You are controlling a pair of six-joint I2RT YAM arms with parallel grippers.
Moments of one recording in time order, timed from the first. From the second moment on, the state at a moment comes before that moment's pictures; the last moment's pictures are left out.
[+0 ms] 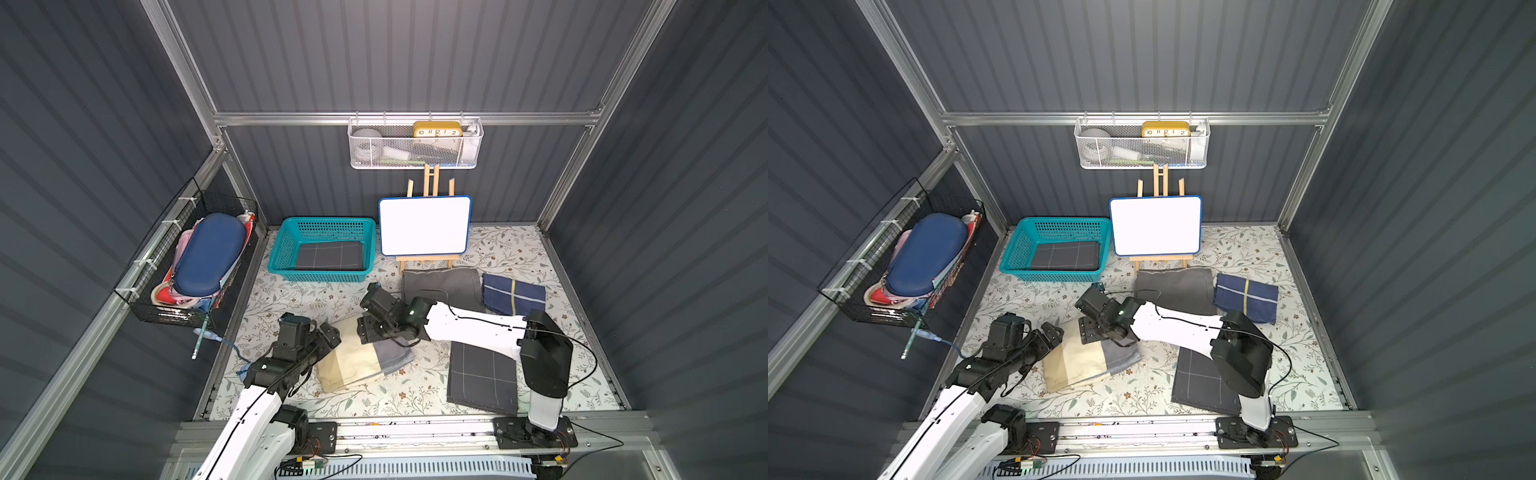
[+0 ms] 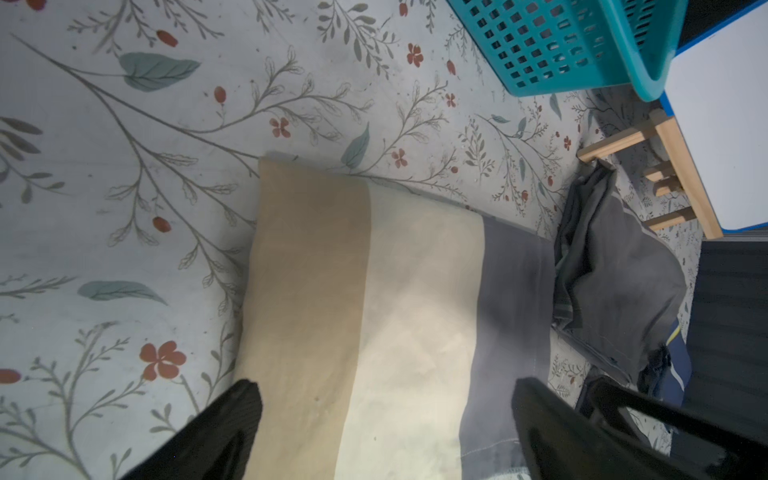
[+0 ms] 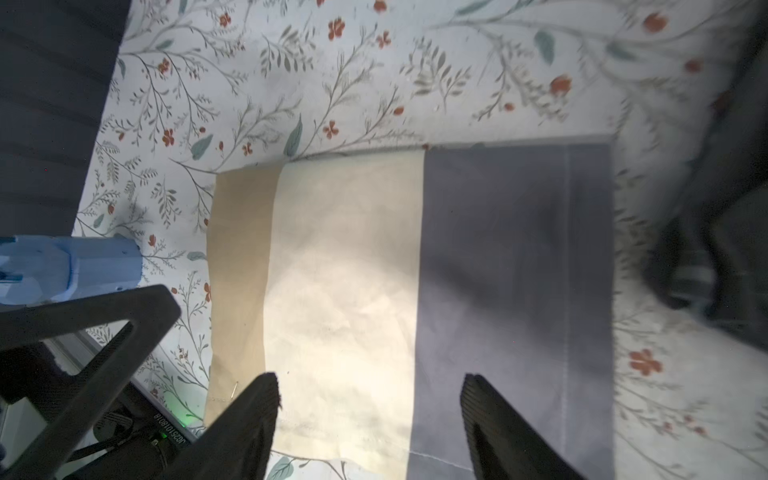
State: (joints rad) left arm -0.25 0.68 0.50 -0.69 0.07 -0.86; right arm 1.08 1.91 1.46 -0.53 0.05 0.75
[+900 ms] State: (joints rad) left arm -0.25 0.77 0.42 -0.58 0.10 -0.88; right arm 0.90 2.14 1.55 -0.49 0.00 0.77
